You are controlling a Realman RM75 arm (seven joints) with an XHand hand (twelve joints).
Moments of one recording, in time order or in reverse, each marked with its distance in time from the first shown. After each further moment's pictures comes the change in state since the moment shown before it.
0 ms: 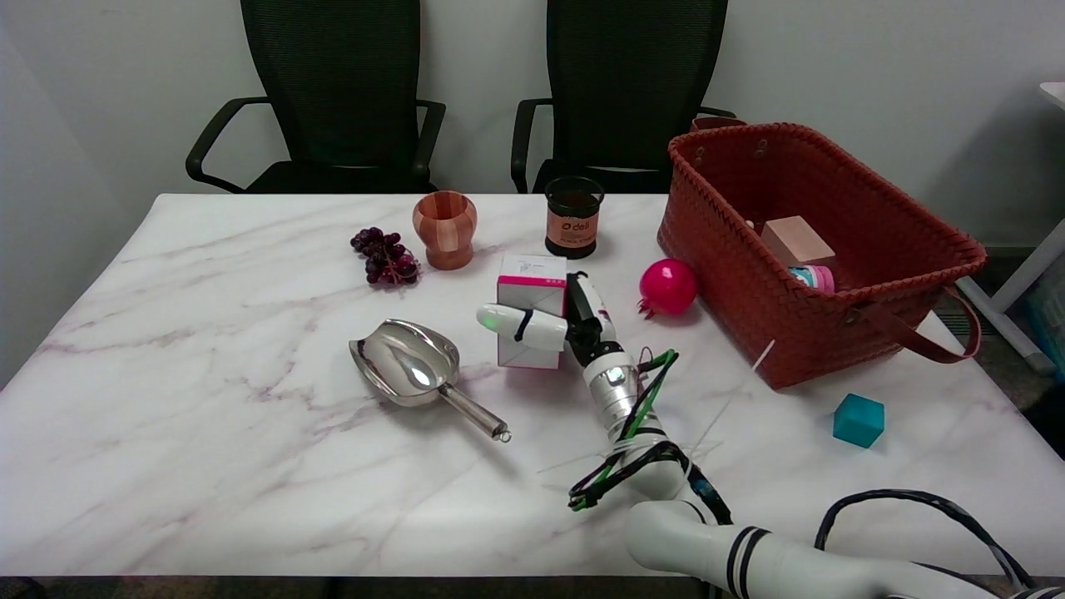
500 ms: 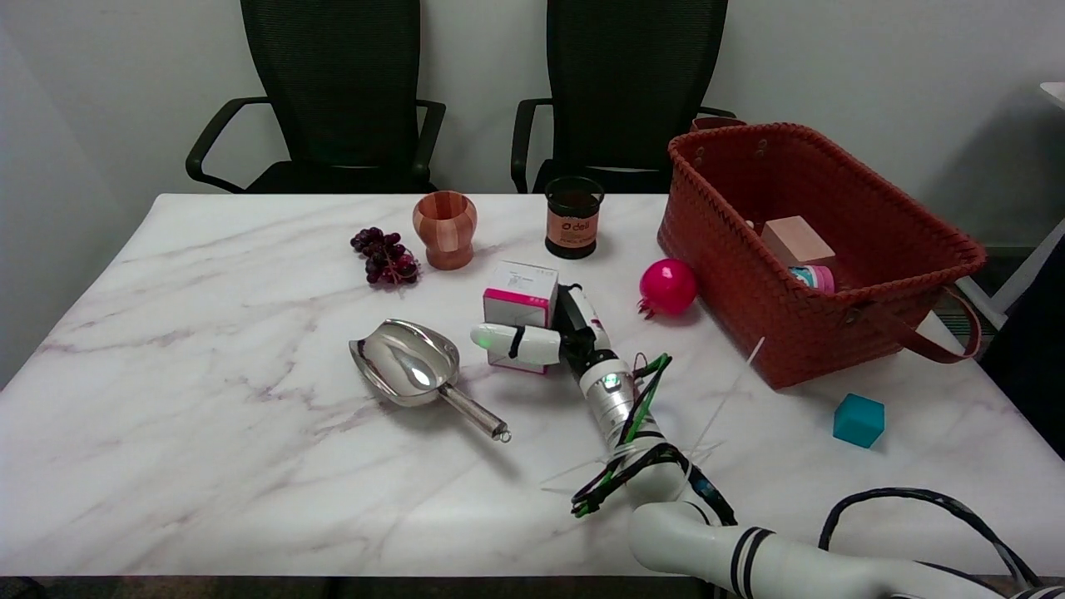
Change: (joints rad) arm -0.002 0.011 -0.012 -0.005 -0.004 -0.059 -0.001
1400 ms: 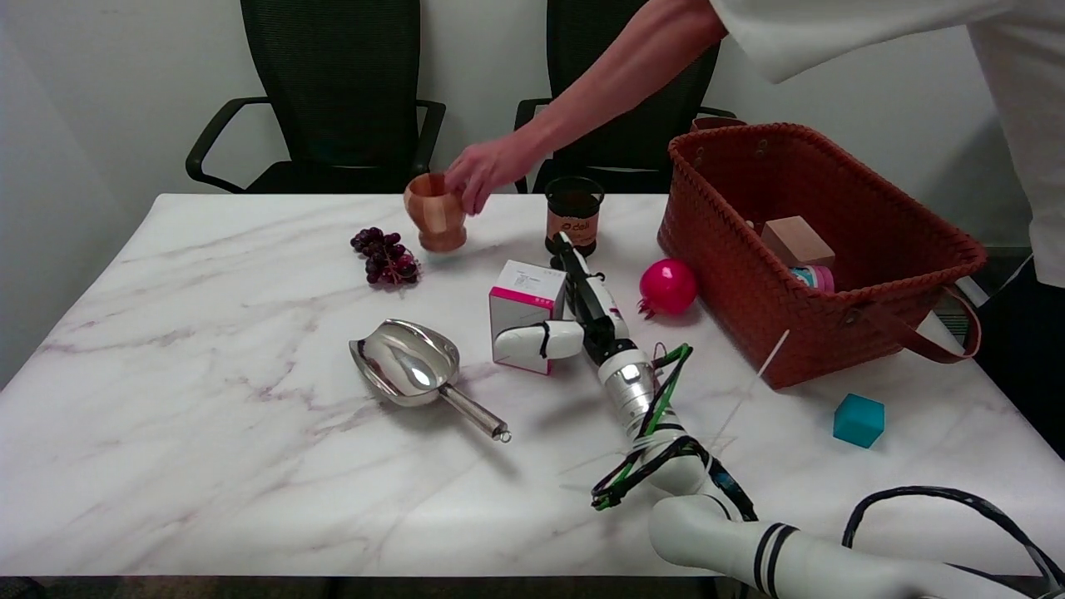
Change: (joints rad) arm -0.030 0.064 0.022 0.083 -0.010 0.006 -0.017
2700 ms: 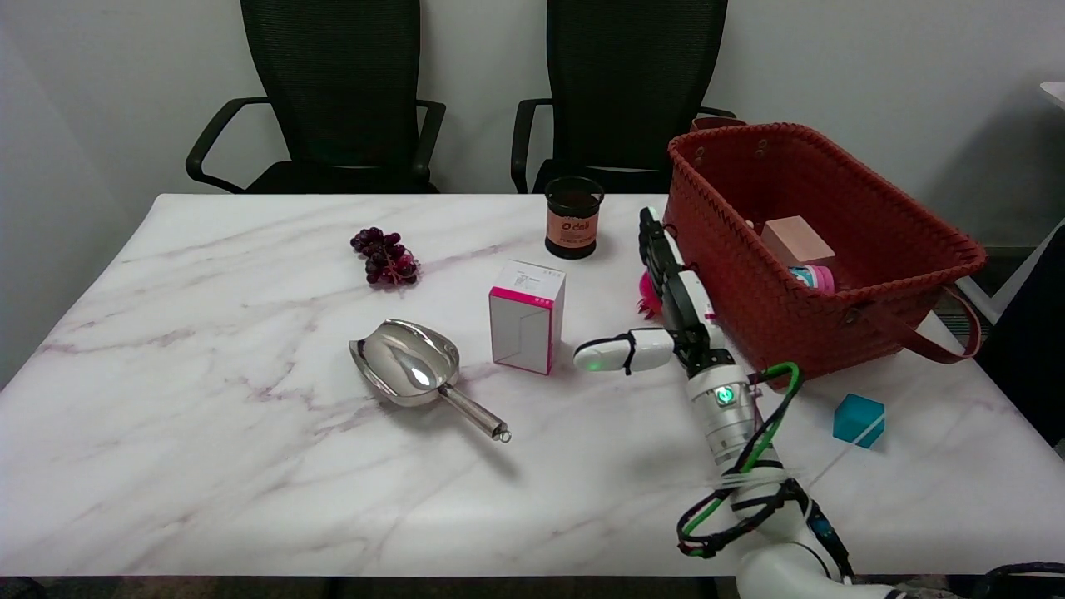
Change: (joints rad) arm -0.324 0.164 0.166 0.380 -0.096 0.145 -0.107
